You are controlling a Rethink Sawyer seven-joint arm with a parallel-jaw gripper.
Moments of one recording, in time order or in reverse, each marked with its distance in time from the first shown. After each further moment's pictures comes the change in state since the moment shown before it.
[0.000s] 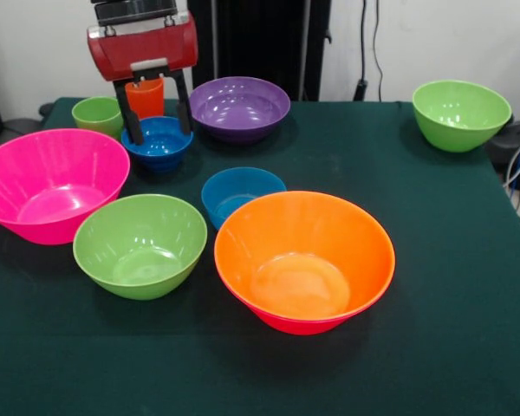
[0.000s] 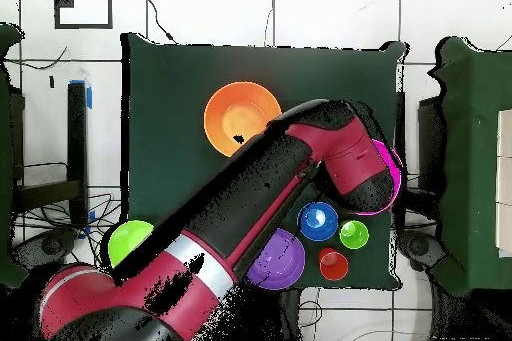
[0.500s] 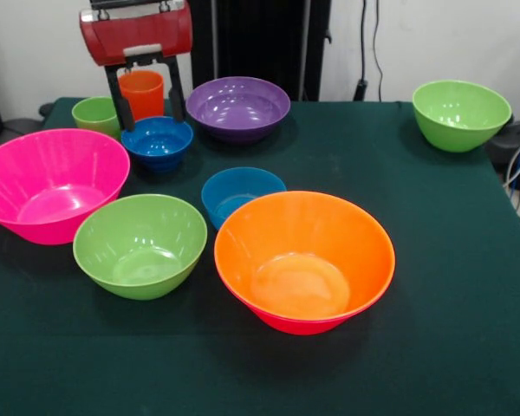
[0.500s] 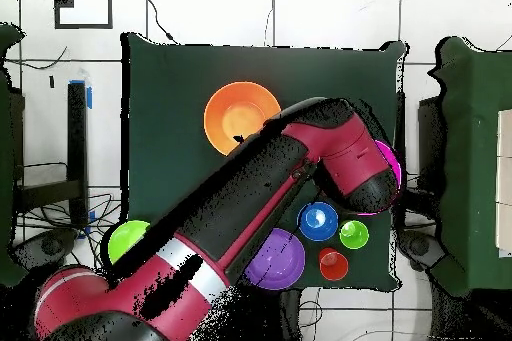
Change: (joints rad) arm 0.012 -0.004 -0.035 -0.006 -0.031 -0.014 0.000
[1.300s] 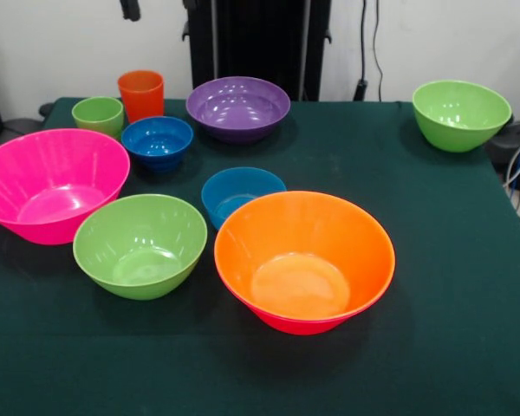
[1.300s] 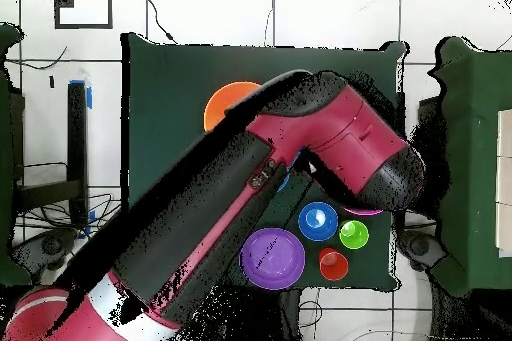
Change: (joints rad) arm 0.040 -0.046 -0.189 -0.090 -0.086 -0.243 0.024
